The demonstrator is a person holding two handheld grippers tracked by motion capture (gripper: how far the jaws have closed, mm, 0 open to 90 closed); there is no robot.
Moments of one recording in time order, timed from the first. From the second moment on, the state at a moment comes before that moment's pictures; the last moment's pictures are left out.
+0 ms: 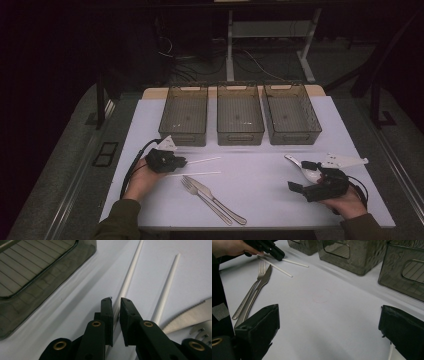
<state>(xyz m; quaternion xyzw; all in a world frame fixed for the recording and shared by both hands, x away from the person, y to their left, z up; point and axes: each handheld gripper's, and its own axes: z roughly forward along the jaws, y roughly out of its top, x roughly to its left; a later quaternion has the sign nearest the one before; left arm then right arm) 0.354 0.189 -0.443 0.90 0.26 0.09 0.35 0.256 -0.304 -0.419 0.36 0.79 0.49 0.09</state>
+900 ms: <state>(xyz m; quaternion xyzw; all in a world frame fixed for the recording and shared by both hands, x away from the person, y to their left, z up) 0.360 0.208 -0.451 0.89 0.24 0.06 0.39 0.256 -0.305 -0.419 0.36 0.79 0.49 0.09</state>
